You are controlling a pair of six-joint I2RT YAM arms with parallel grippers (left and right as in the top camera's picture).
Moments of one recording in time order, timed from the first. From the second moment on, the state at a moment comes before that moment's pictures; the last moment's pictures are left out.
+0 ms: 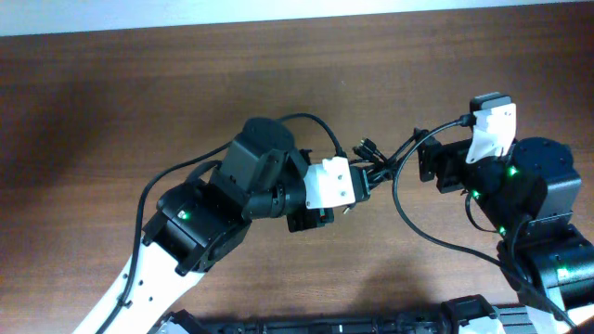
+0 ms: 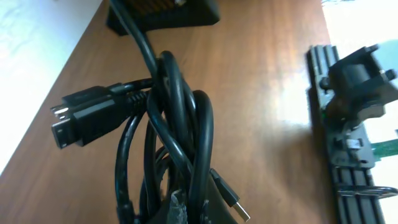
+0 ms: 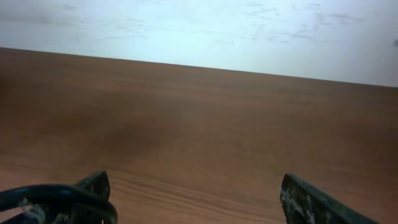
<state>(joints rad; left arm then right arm) -0.73 1.23 1.35 -0.80 0.45 0.58 0.14 0.82 1.05 -0.65 -0.04 0.02</state>
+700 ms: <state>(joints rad) -0.75 1.23 1.35 -0.80 0.14 0.47 0.15 0.82 1.05 -0.70 0.11 0.07</state>
